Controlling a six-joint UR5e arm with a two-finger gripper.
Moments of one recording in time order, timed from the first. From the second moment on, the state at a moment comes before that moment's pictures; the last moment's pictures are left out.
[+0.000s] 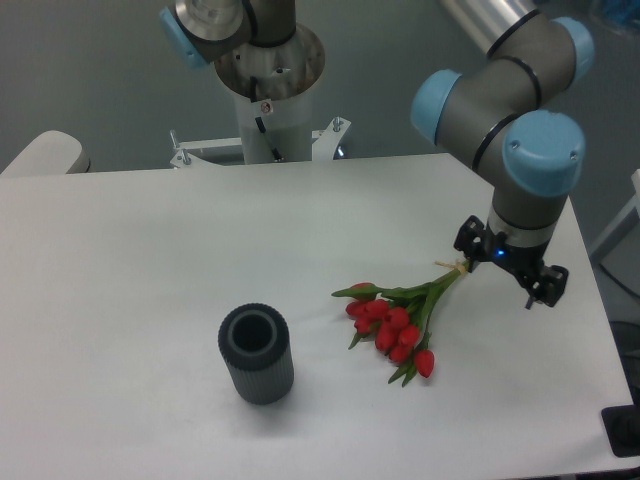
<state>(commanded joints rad) 2.68 -2.04 -1.46 -1.16 1.63 1.35</state>
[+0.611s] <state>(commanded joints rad) 2.70 -2.04 -1.65 -0.99 1.58 1.35</state>
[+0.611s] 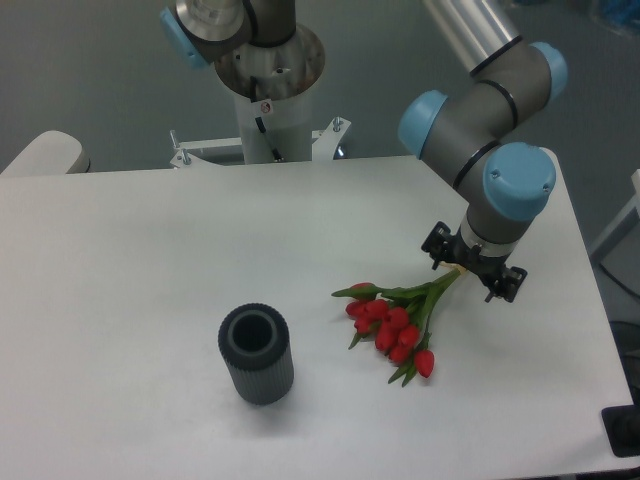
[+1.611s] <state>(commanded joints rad) 2.72 -2.05 -1.79 -0.83 1.56 1.47</state>
